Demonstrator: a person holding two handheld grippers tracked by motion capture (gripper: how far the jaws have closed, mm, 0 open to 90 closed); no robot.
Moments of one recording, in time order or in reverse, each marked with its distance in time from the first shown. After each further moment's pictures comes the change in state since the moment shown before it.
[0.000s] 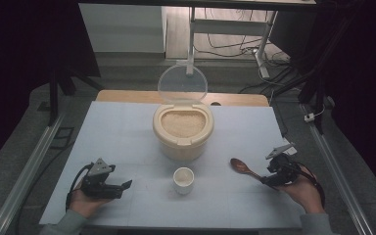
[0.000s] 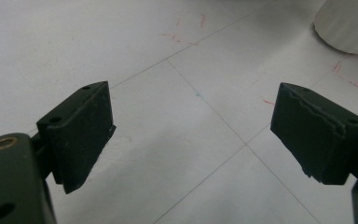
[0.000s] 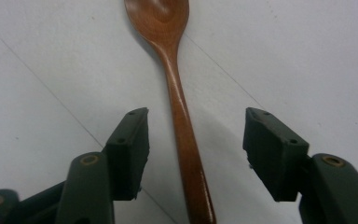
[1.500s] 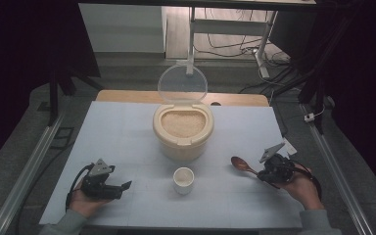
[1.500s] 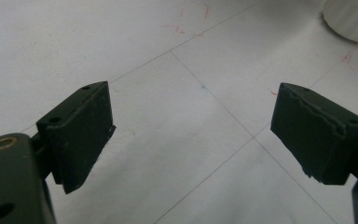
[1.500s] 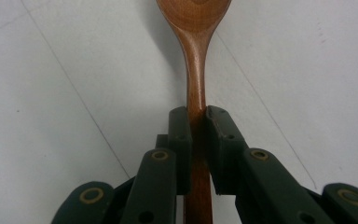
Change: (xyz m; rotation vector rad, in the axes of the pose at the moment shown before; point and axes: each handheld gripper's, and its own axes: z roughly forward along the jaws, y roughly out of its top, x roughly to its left) left arm 0.002 -0.003 0.003 0.018 0.006 0.012; right arm 0.003 0.011 0.008 0.035 0.070 -0.203
